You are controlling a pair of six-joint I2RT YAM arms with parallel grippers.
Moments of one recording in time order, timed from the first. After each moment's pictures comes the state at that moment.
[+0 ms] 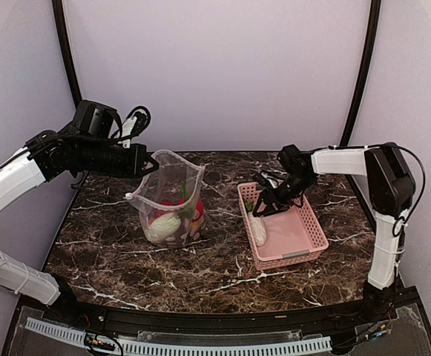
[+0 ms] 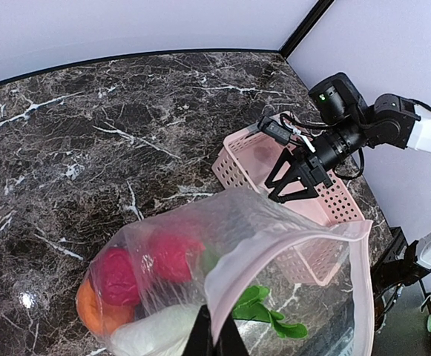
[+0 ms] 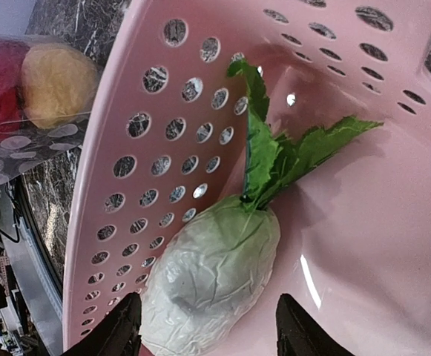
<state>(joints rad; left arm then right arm) -0.69 1.24 1.34 -0.72 0.08 -0.43 0.44 2.00 1.43 -0.74 -0.67 -0.05</state>
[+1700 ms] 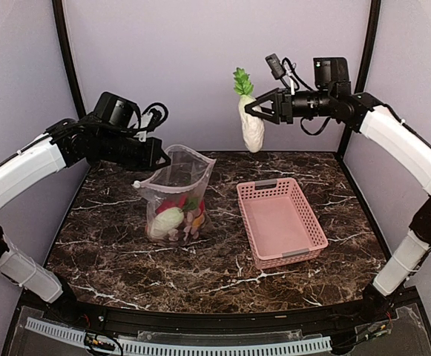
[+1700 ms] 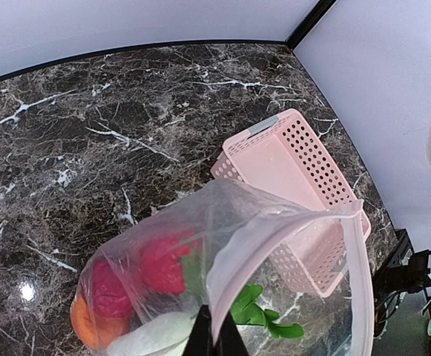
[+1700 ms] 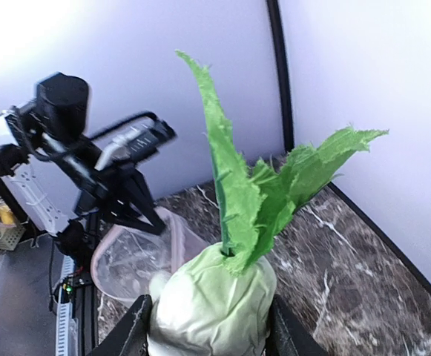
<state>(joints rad) -0.69 1.41 1.47 -0.74 0.10 -0.43 0.50 1.61 1.75 -0.44 -0.82 -0.01</state>
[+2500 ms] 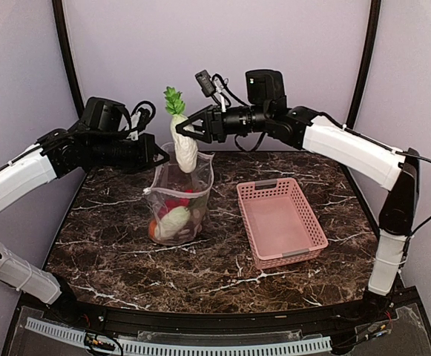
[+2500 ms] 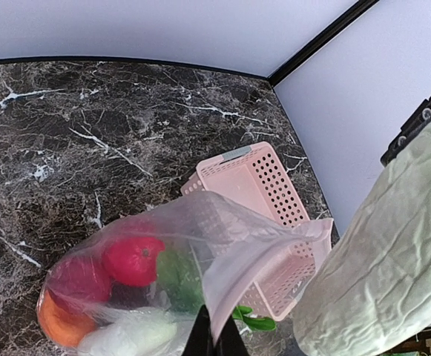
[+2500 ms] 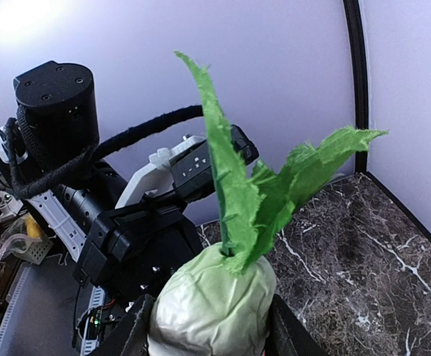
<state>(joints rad) -0.69 1.31 1.37 -0.61 0.11 -0.63 0.82 1.88 1.91 -0.19 -0.70 0.16</state>
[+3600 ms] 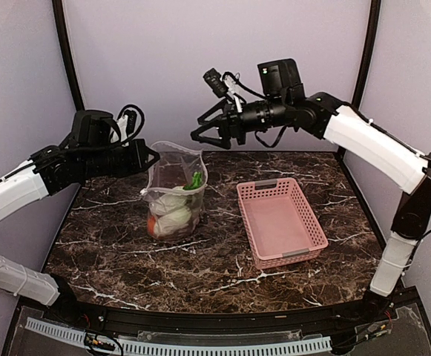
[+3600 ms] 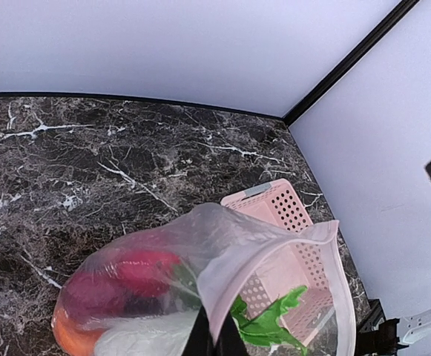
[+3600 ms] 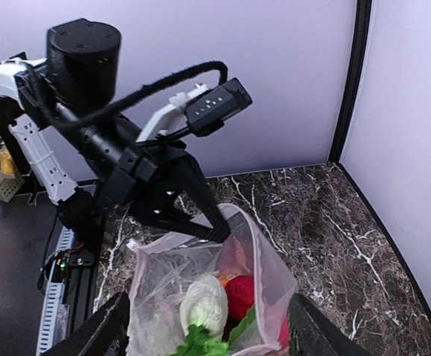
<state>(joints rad) -0.69 1.21 1.19 -0.43 -0.04 -0.62 0.83 1.81 1.94 -0.46 -0.61 -0.11</state>
